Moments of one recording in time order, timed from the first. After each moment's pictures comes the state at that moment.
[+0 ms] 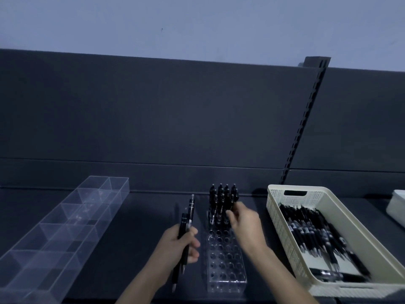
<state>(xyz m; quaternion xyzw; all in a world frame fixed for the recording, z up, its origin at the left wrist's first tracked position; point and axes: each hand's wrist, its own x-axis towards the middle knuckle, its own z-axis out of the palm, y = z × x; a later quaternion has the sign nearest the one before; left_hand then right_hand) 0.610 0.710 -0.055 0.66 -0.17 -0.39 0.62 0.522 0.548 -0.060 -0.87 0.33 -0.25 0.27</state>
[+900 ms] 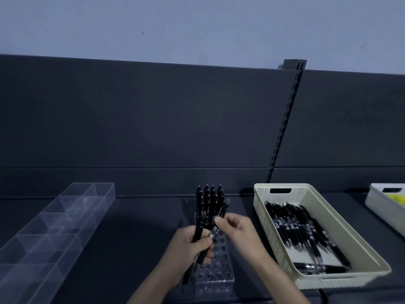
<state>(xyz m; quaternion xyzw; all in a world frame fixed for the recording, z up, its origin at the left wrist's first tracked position) 0.579 0.681 -0.043 0.65 -0.27 -0.40 0.58 0.488 0.566 -0.043 -0.72 0.27 -0.24 0.59</state>
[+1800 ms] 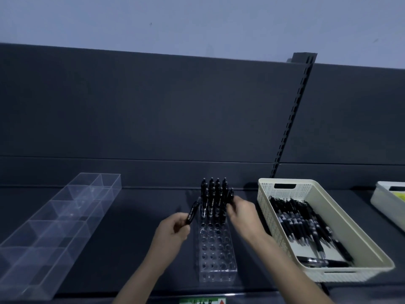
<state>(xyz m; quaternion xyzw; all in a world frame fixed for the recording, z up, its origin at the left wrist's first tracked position) 0.604 0.702 -0.061 0.72 -0.29 -0.25 0.58 0.510 0.536 -0.050 -0.88 0.35 -0.18 0.25</state>
